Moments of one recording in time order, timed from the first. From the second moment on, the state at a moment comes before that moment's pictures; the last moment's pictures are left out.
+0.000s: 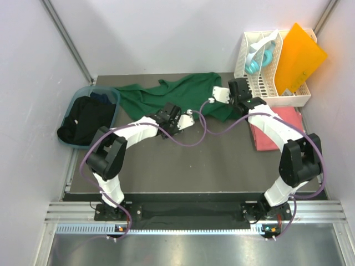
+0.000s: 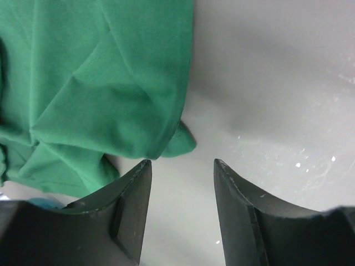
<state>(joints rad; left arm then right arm) -0.59 1.81 1.21 -0.39 -0.15 0.71 0.38 1.63 1.30 -0.37 0.45 -1.18</state>
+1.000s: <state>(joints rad) -0.60 2.00 1.36 -0.45 -0.30 0.61 0.35 1.65 1.32 -0.37 0.45 -1.18</state>
